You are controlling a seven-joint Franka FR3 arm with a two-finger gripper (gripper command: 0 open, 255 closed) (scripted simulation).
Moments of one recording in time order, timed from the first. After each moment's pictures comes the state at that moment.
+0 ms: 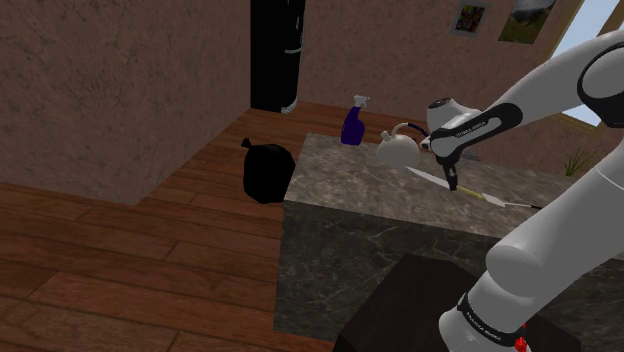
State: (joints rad) arm -0.39 -0.14 -0.40 -2.44 -0.73 2.15 -0.84
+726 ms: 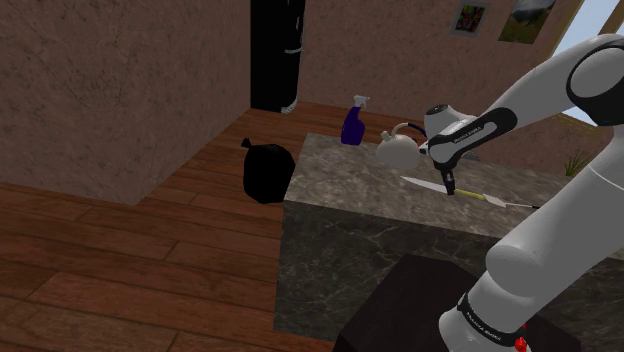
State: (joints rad) arm -0.39 -0.10 -0.41 -2.45 -0.74 2.21 -0.81
